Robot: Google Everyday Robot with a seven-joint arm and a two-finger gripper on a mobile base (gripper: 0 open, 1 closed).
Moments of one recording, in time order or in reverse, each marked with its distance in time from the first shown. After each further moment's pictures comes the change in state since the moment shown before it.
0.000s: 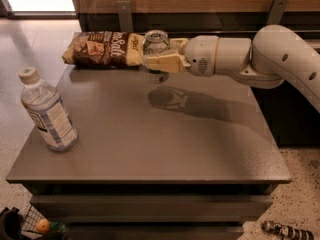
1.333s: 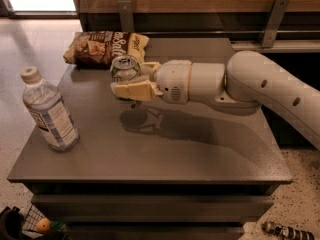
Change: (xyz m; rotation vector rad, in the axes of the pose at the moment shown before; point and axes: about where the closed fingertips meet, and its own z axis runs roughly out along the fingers) arm 0.013 0.097 0.041 -0.096 -0.017 0.016
